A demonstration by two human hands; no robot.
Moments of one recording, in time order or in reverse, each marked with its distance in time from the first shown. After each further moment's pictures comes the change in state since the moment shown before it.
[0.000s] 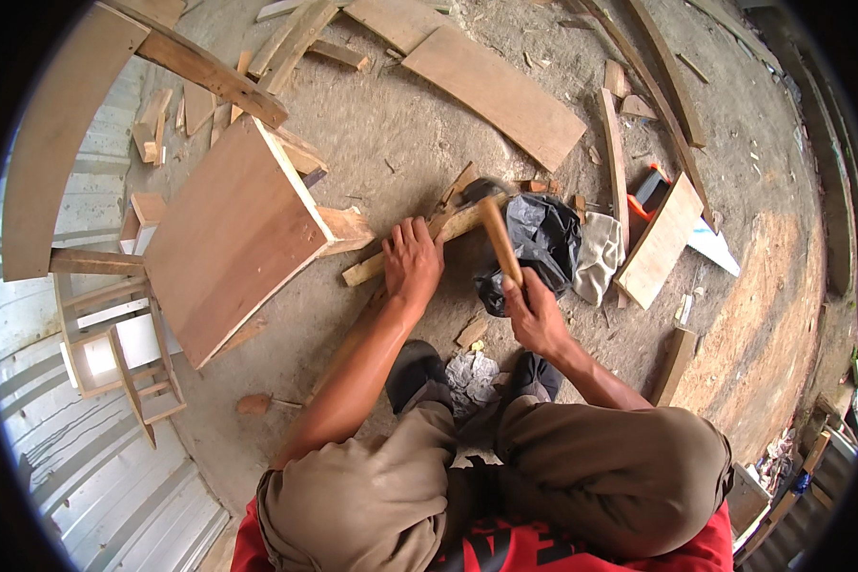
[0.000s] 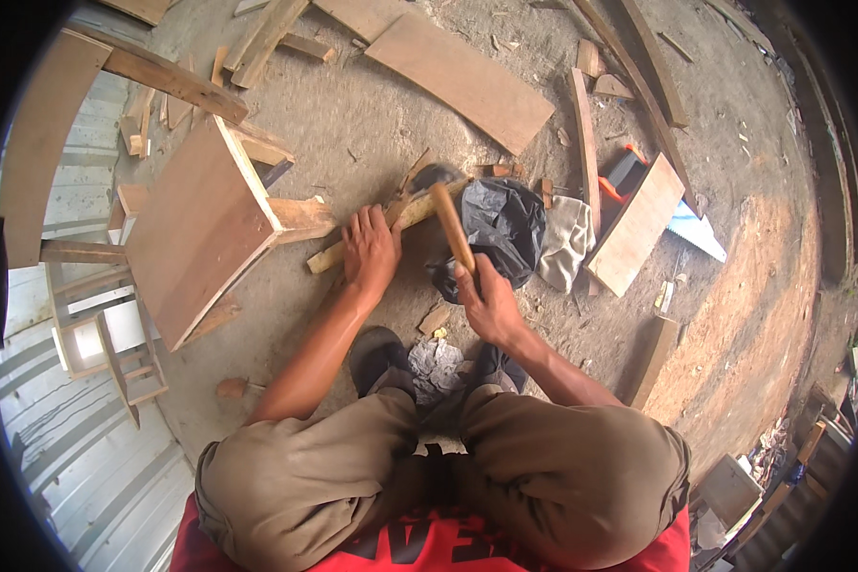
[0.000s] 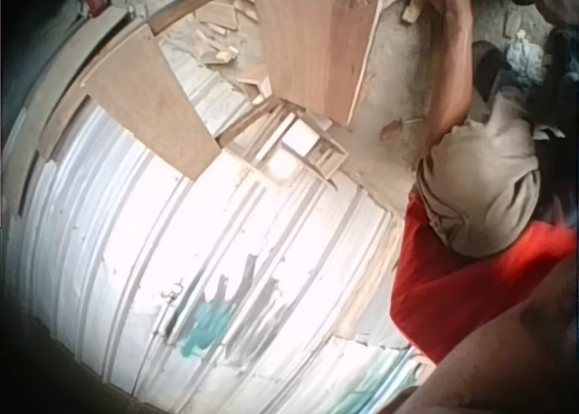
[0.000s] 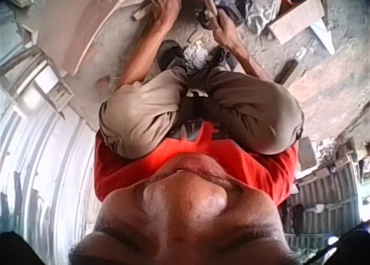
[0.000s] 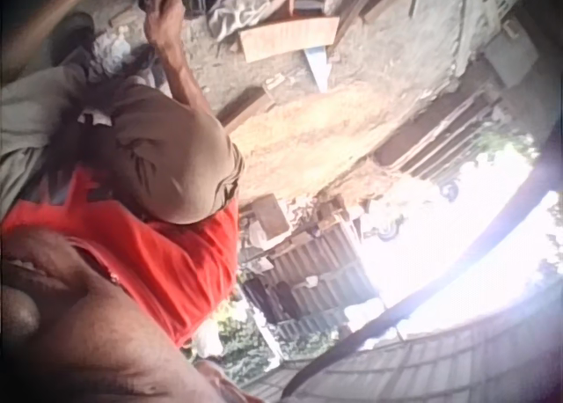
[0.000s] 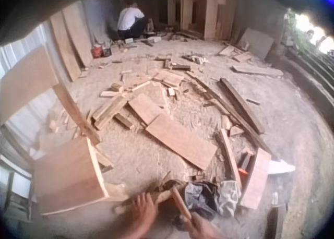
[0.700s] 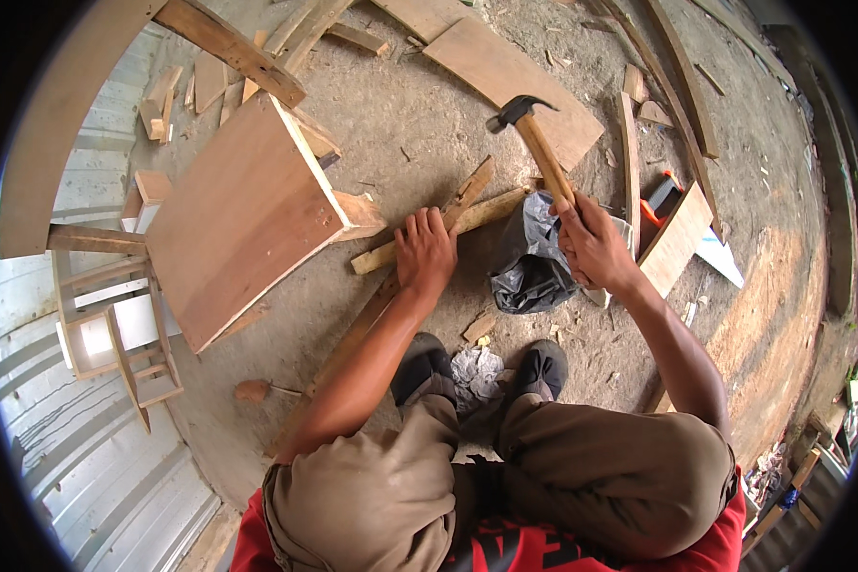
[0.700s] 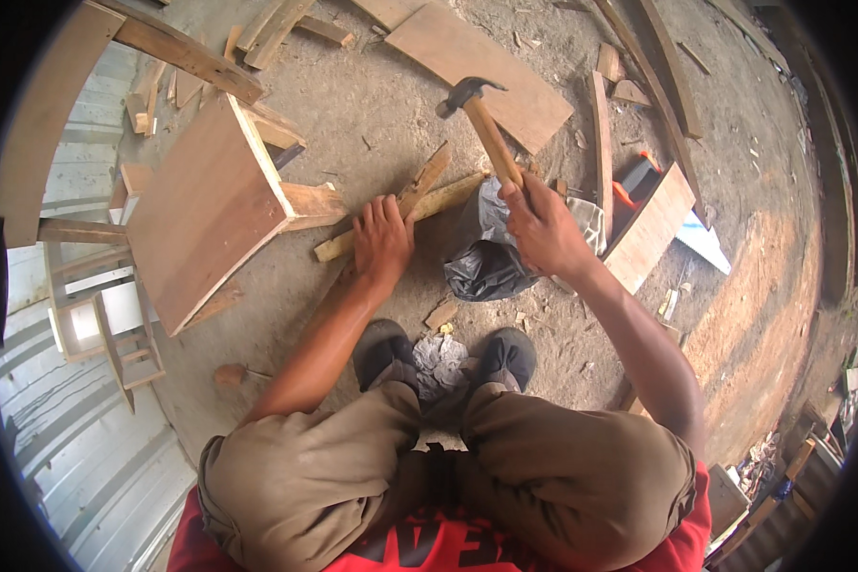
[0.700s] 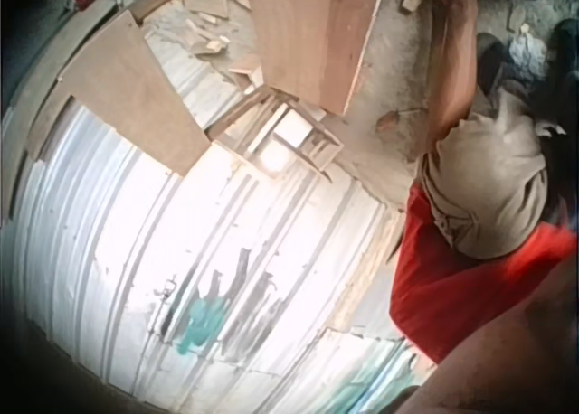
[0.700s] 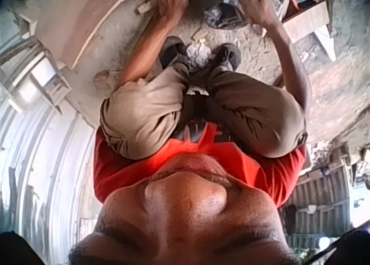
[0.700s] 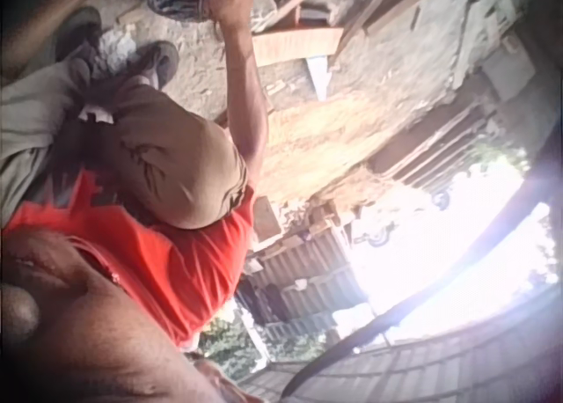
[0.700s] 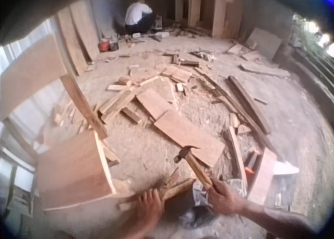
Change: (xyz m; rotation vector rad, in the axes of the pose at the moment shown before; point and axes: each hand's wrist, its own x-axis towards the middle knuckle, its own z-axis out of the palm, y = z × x) left_hand -0.003 -0.005 0.002 0.069 0.038 0.000; right_hand 0.050 -0.100 -0.066 -0.006 -0.113 0.116
